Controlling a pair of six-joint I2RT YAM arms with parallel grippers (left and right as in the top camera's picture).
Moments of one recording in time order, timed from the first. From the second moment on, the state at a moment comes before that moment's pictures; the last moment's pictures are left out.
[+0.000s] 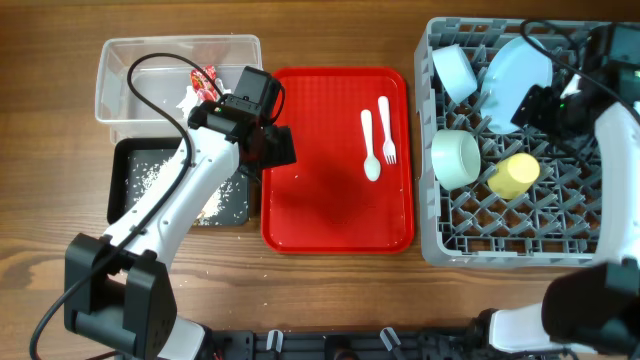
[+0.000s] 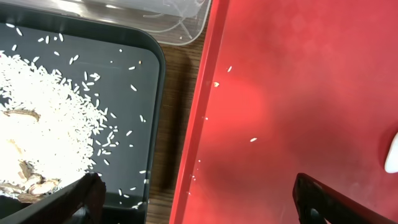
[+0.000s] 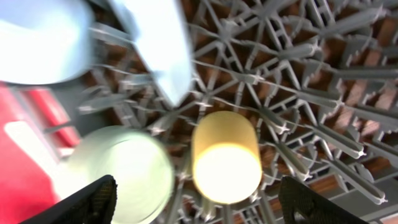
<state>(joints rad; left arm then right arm) -0.37 1.67 1.29 -0.94 -0.08 -0.55 -0.25 1.63 1.59 -1.25 -0.01 0.28</state>
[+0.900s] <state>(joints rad) -0.33 1.67 1.29 -0.94 0.04 -0.62 0.28 1.81 1.62 -0.97 -0.11 0.33</state>
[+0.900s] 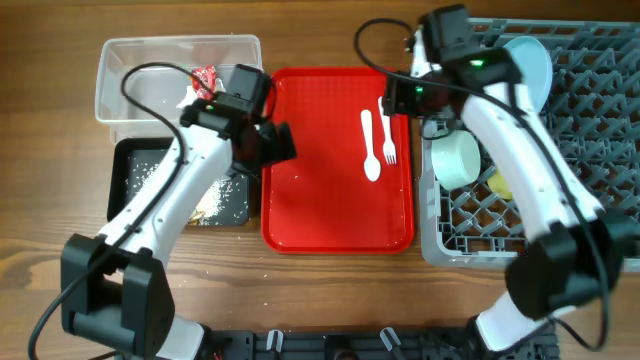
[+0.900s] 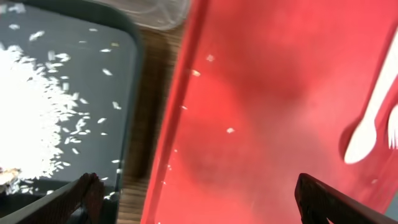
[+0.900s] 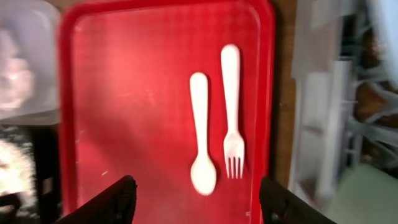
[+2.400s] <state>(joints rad) -0.15 1.67 1.29 -0.97 0.05 -0.70 0.32 2.20 1.63 -0.87 0.05 0.37</state>
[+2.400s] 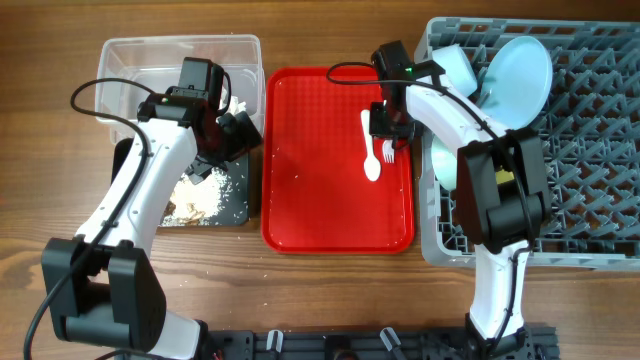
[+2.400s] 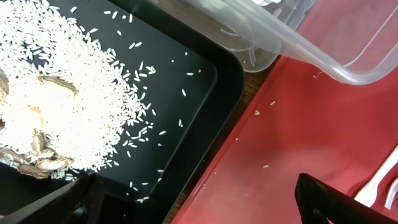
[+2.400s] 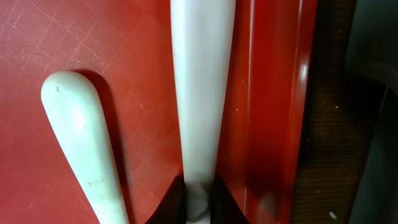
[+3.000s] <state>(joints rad) -0.15 1.67 1.29 -0.97 0.05 -0.70 0.30 1.84 1.64 -1.04 -0.01 0.37</state>
